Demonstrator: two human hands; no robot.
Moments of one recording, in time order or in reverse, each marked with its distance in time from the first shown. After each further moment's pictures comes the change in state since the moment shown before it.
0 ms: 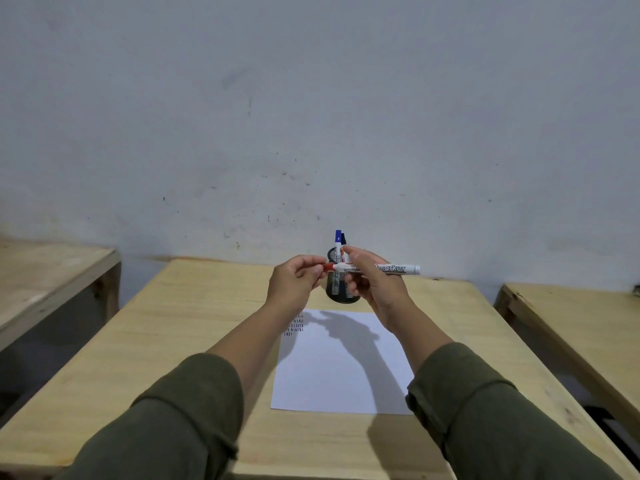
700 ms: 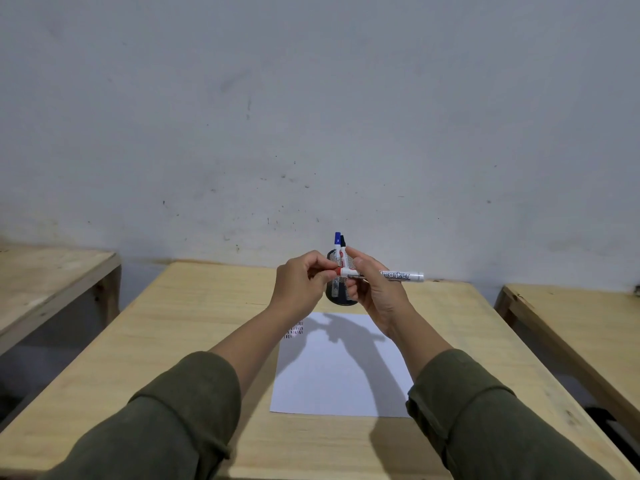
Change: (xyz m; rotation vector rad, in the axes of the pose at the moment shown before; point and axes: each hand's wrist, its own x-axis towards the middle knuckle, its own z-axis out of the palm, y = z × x) left_hand -0.010 0.018 0.008 0.447 0.011 0.235; right_hand -0.003 0.000 0.002 0.179 -0.027 0.027
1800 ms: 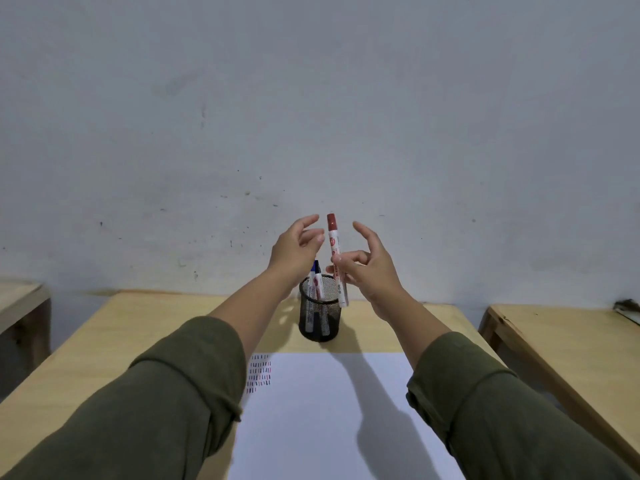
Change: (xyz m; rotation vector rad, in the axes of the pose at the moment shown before) left_hand 0.123 0.010 0.039 -0.203 -0.097 -0.088; right_hand 0.084 -0.038 -0.030 -0.465 0.139 -0.138
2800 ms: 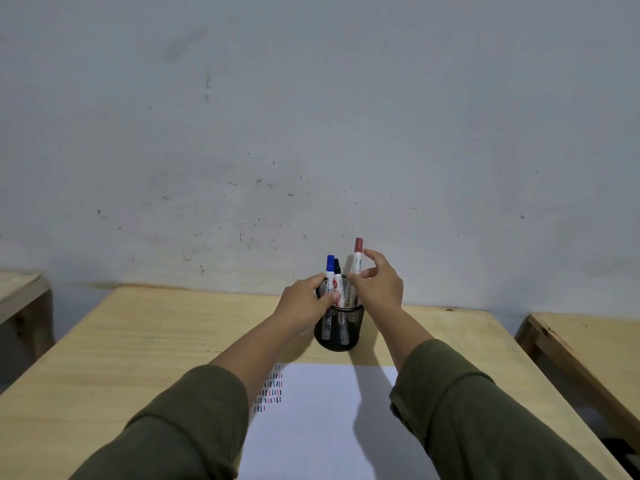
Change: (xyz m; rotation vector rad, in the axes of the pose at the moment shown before) left_hand -0.009 -0.061 0.002 0.511 -0.178 -0.179; right_hand 0.061 0.081 0.021 -0.451 0.271 0.140
